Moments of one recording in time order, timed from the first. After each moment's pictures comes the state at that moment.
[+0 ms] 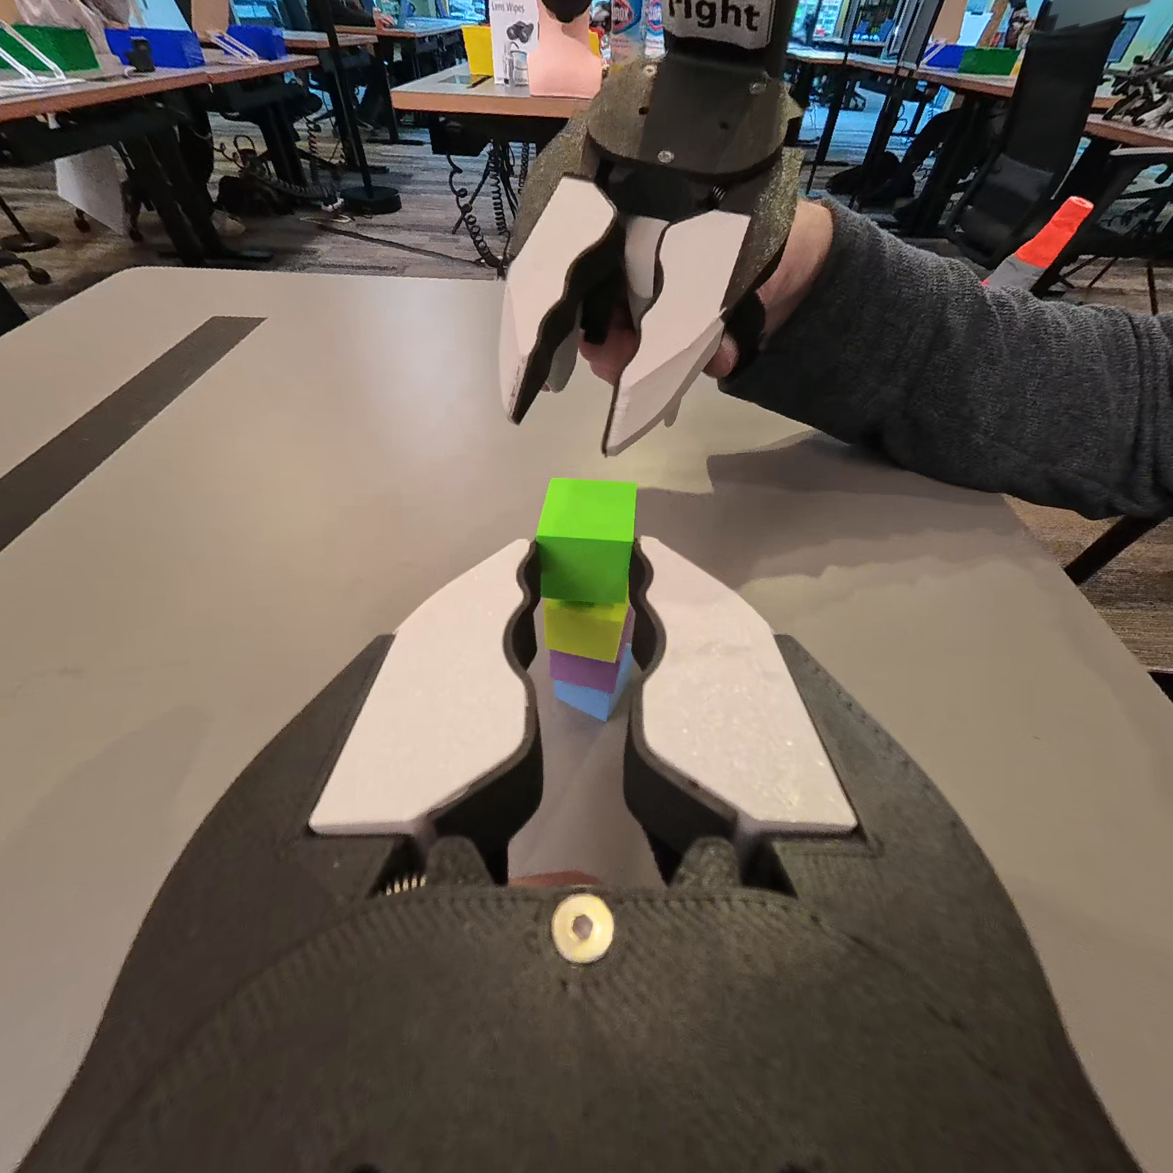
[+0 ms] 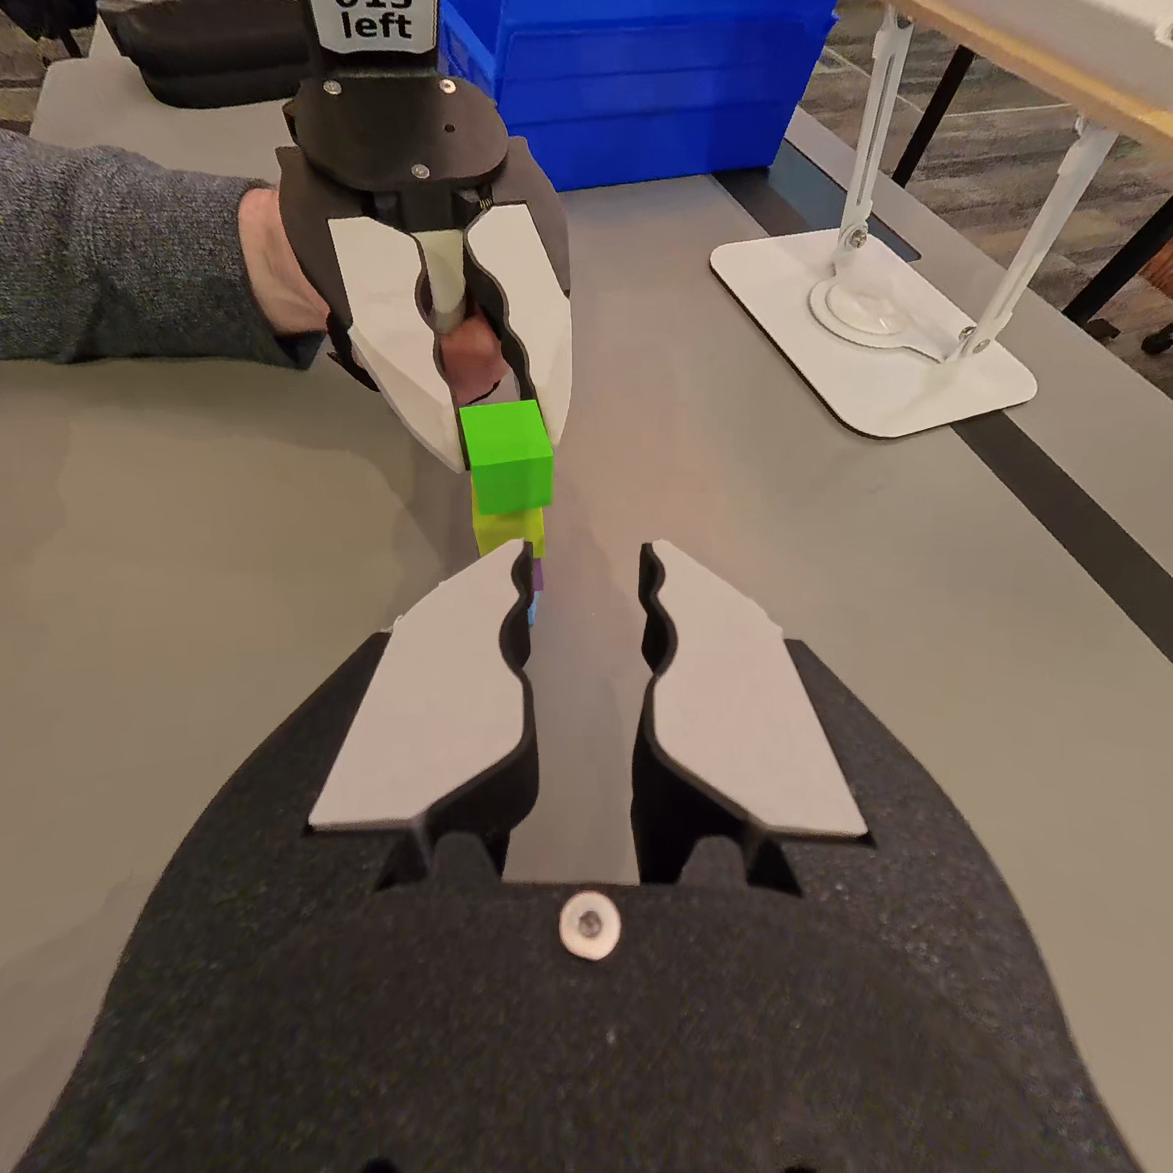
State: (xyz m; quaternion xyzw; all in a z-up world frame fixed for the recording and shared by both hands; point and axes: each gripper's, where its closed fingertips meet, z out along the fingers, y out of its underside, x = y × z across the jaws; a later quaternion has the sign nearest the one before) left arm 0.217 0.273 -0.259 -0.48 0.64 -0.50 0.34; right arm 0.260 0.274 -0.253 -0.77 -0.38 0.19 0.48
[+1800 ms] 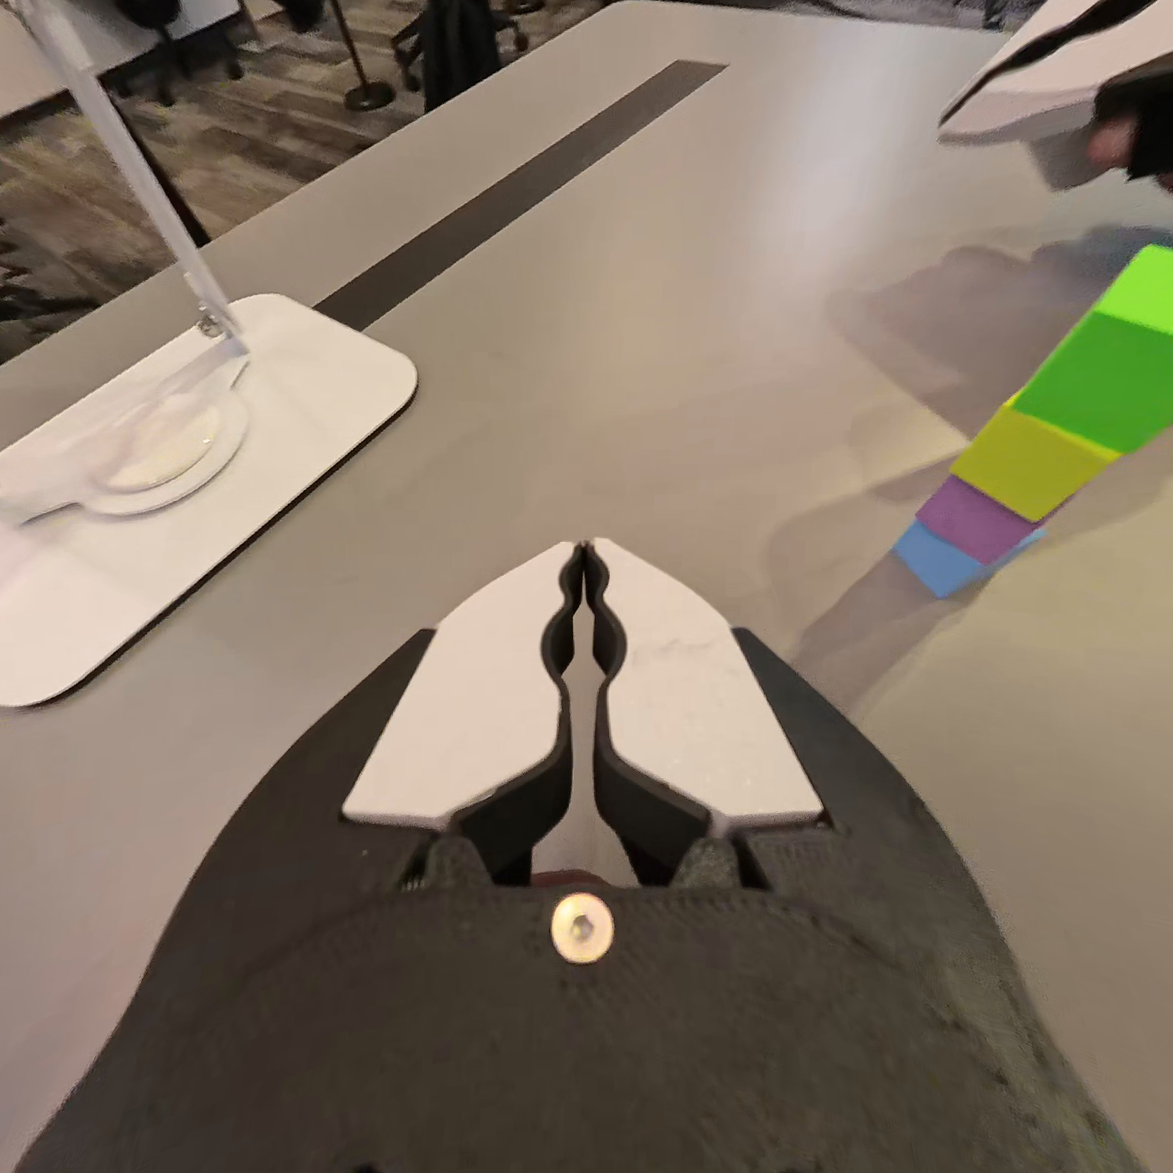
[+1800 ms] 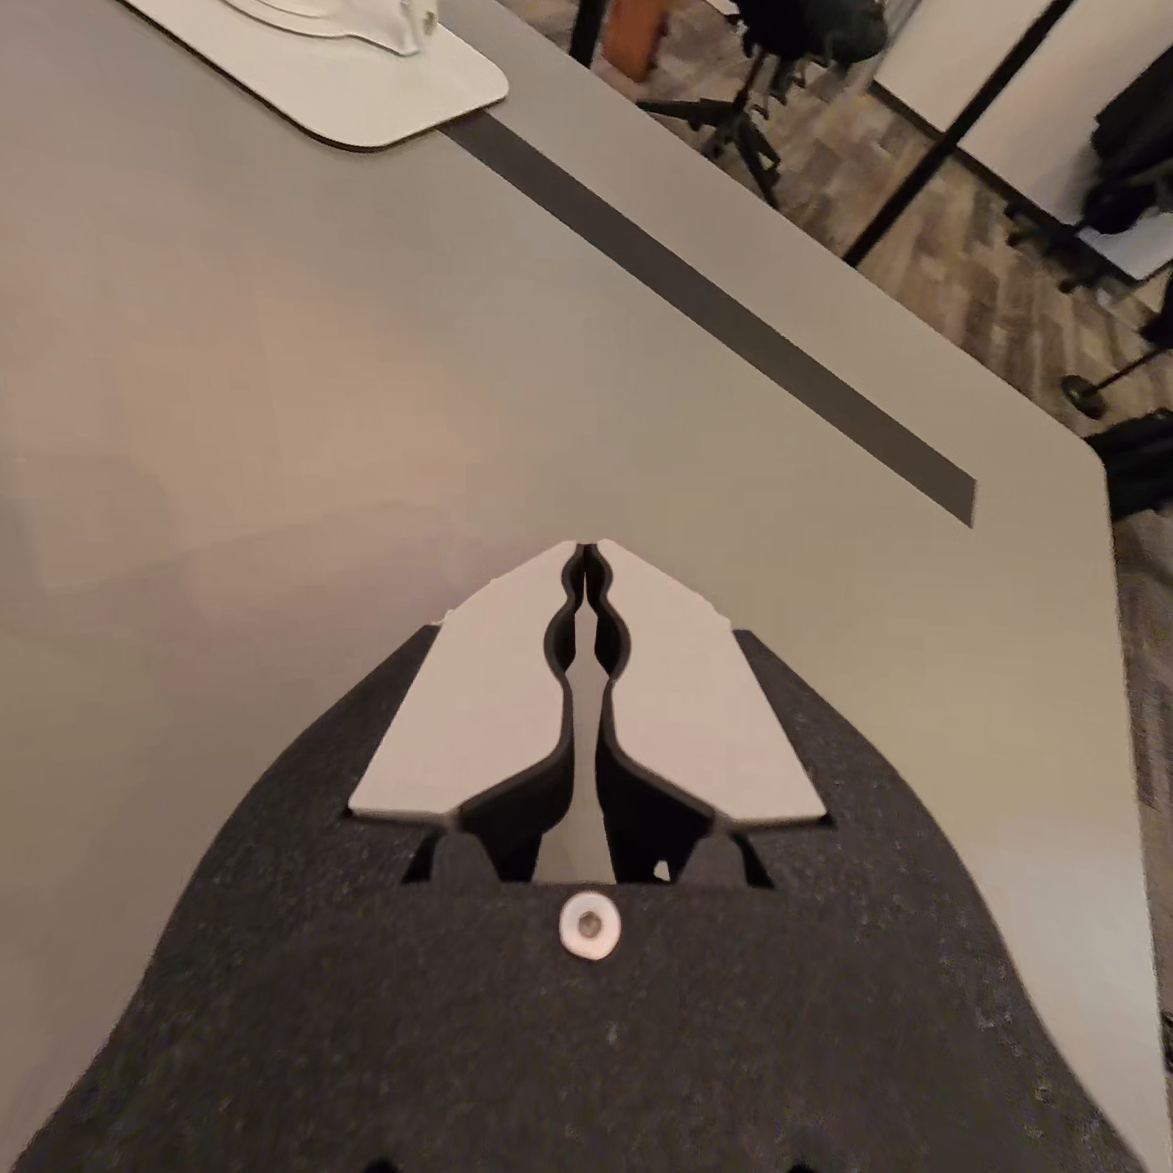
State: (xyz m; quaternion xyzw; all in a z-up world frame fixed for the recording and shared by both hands) left arm 0.163 0.381 -0.304 -0.69 0.52 -0.26 0.44; right arm 0.417 0.301 -0.300 -0.85 -0.16 -0.10 0.49
